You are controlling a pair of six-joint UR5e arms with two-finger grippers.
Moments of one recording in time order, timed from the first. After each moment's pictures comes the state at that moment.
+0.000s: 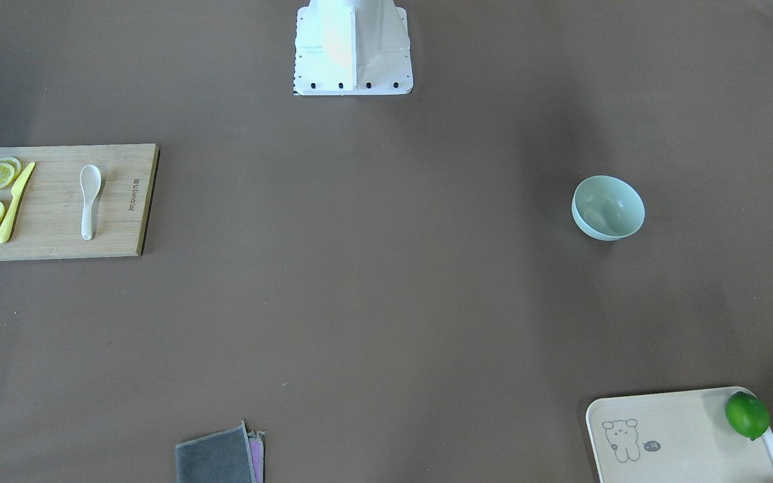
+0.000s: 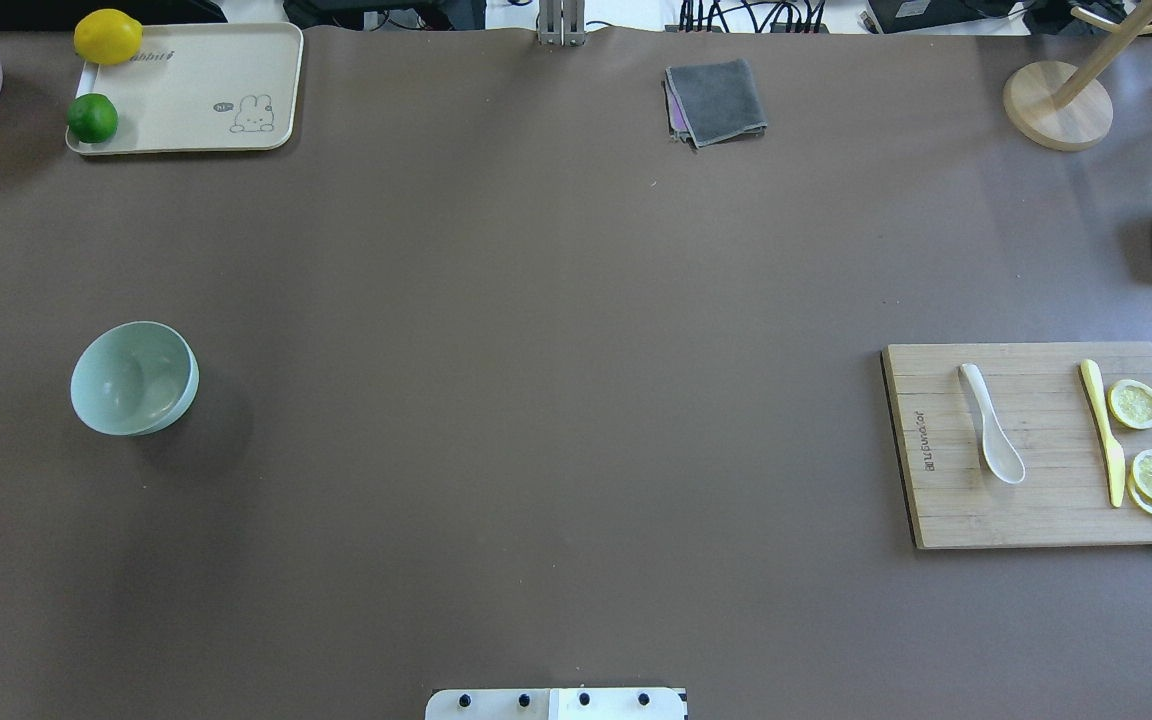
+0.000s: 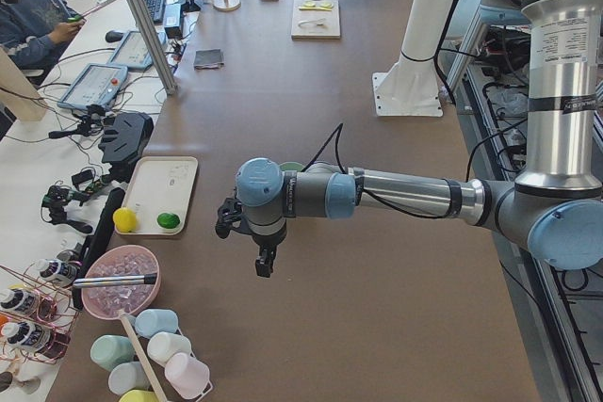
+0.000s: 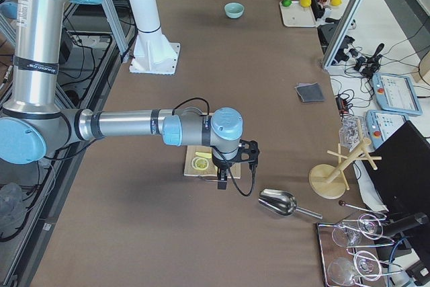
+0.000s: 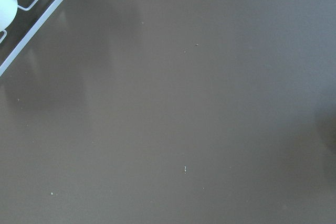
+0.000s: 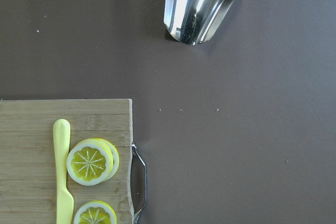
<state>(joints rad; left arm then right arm) -1.58 -1.50 -1.75 -1.48 -2.38 0.15 1.54 -1.74 1.82 -1.62 2.35 0.05</state>
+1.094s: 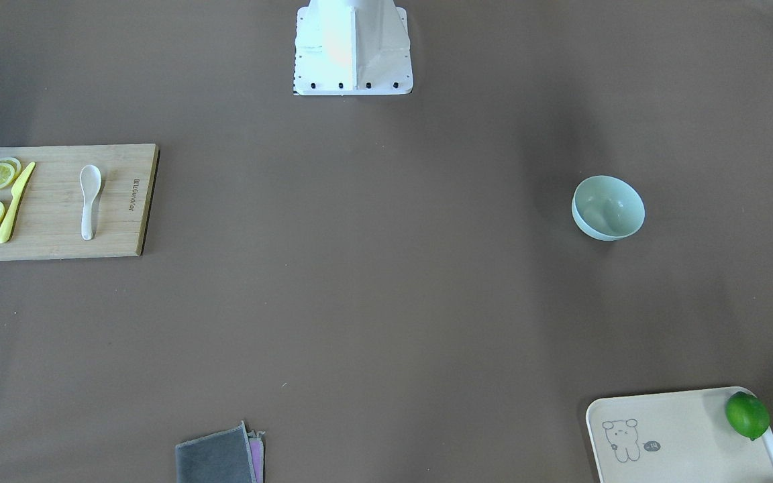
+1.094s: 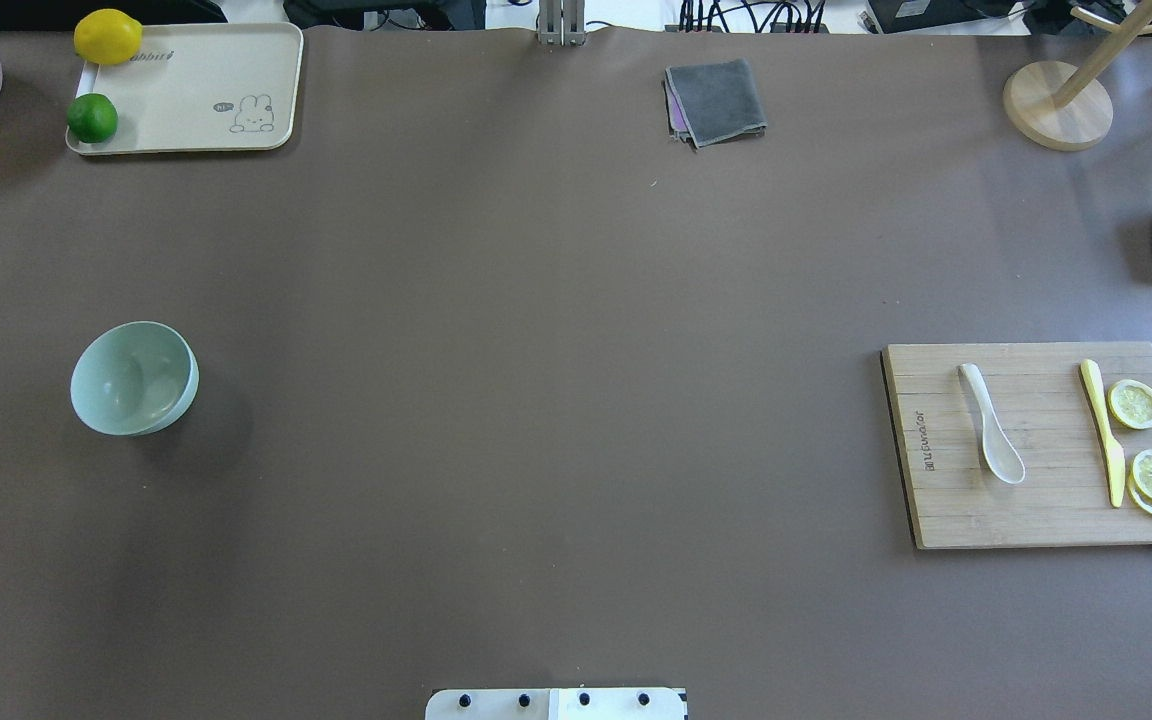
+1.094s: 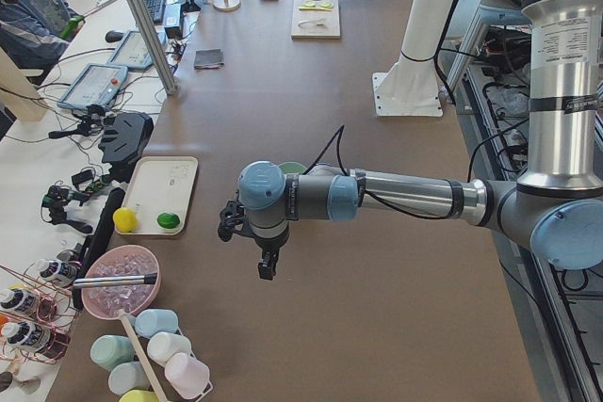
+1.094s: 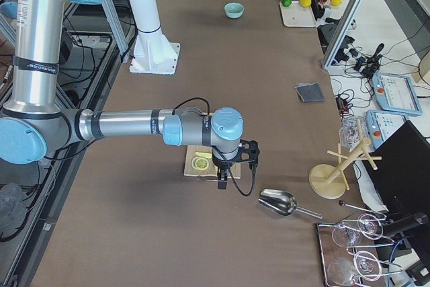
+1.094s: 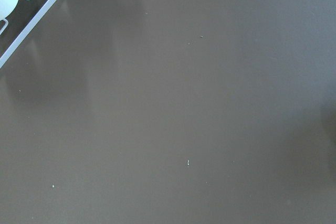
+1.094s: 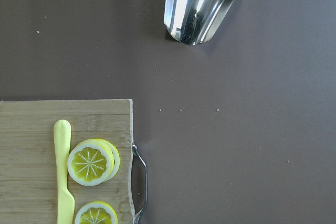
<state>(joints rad) -1.58 -1.49 -1.74 -1.48 -2.38 0.15 1.54 -1.74 1.82 -1.62 2.35 0.06</state>
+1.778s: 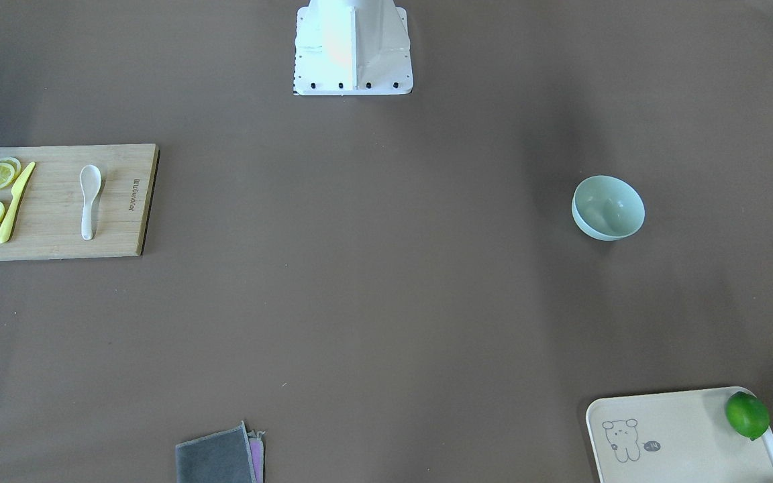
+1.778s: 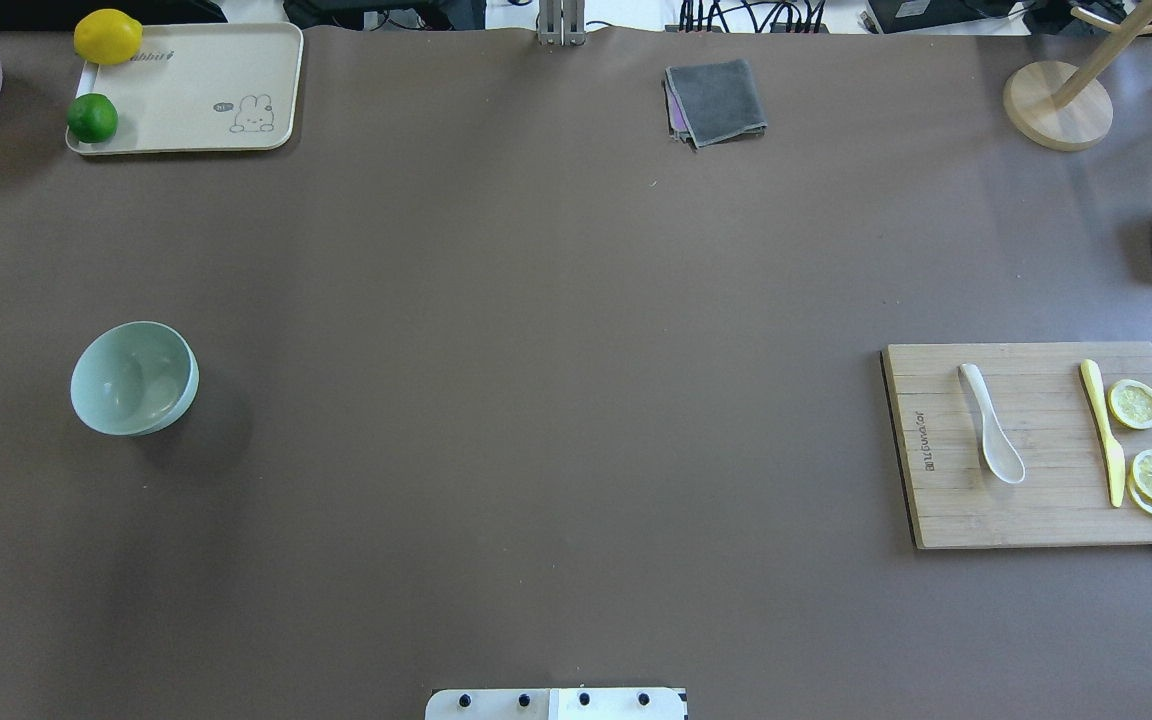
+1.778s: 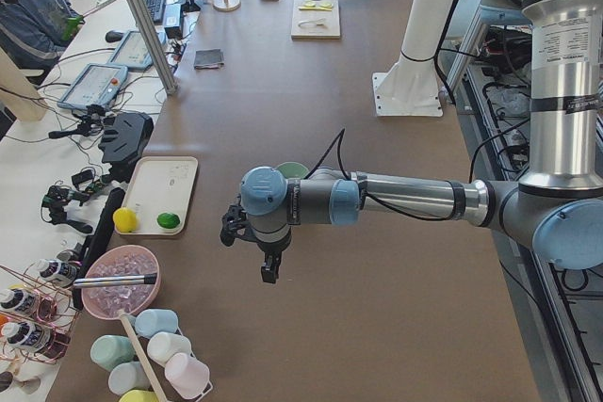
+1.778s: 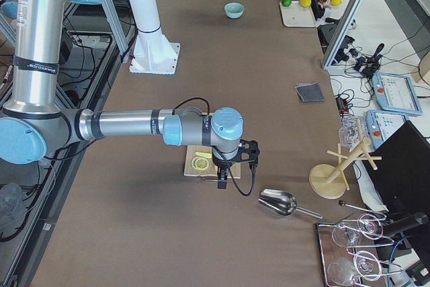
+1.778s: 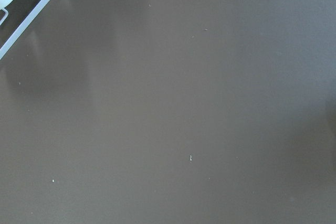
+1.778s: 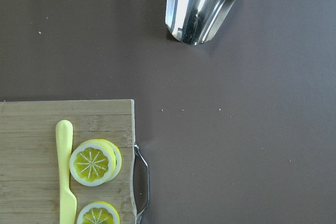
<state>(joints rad) -1.58 -1.48 -1.73 -1.49 -2.39 0.15 1.54 -1.74 1.82 -1.62 2.36 0.06</state>
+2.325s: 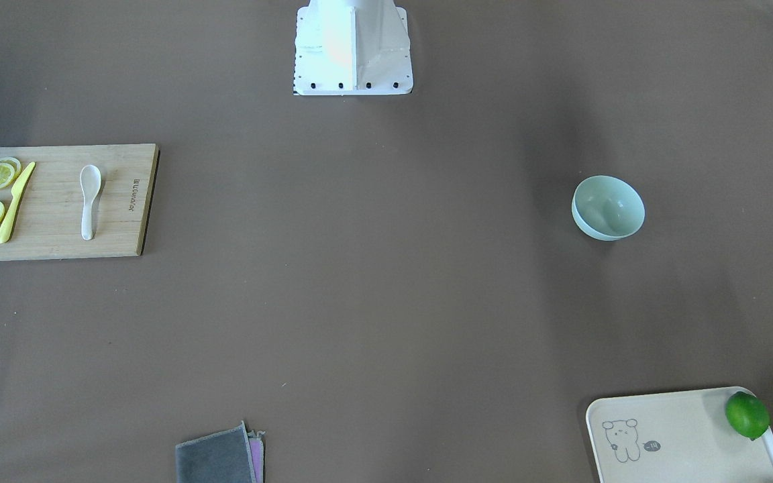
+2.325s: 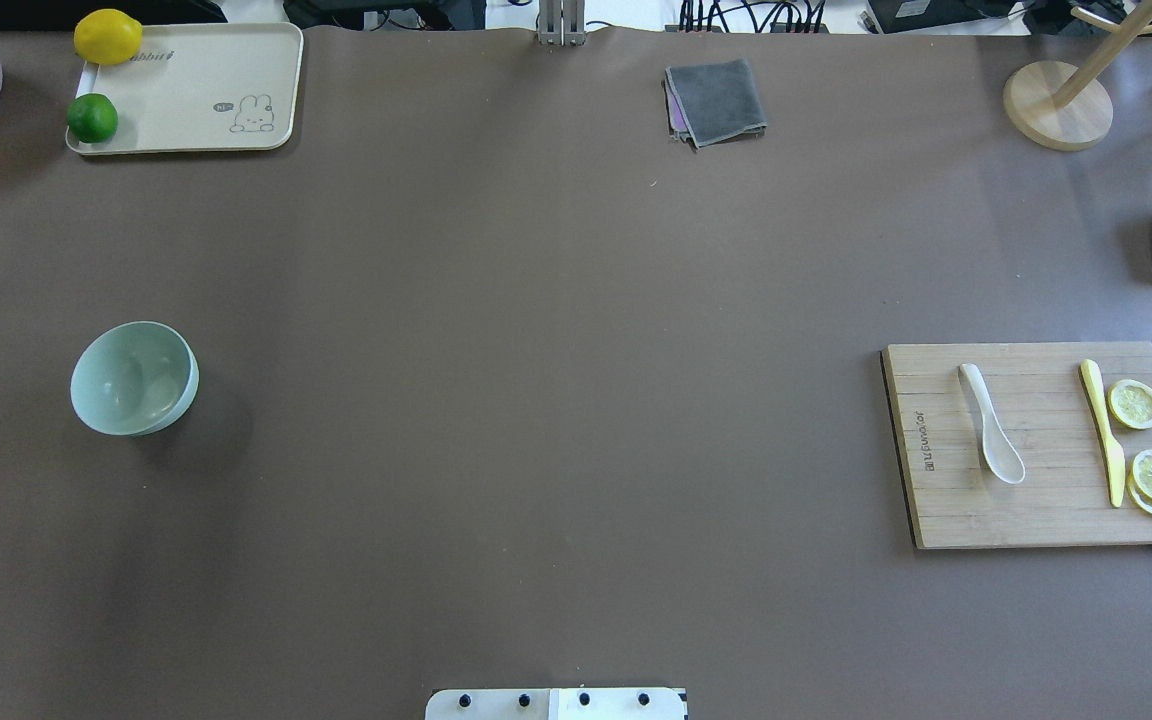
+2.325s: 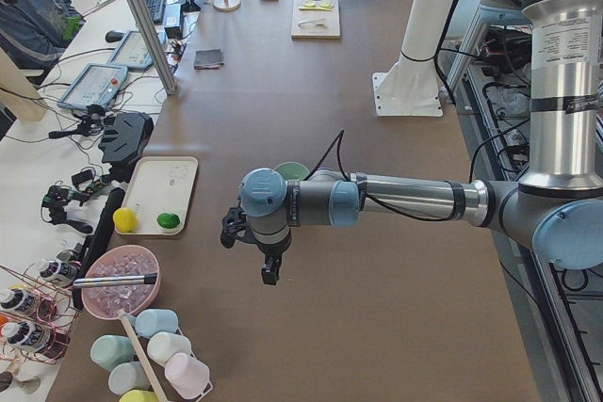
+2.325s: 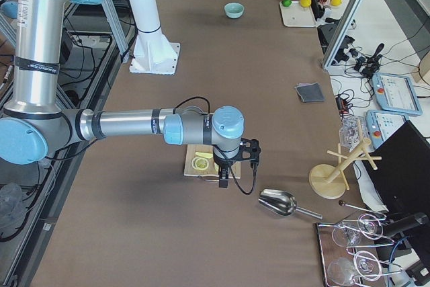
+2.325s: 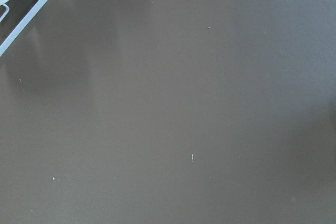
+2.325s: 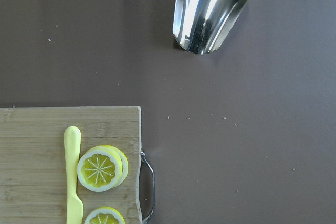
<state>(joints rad) -1.58 -1.48 -1.73 -1.49 -2.38 0.14 1.54 -1.72 1.82 -1.62 2.36 0.06</state>
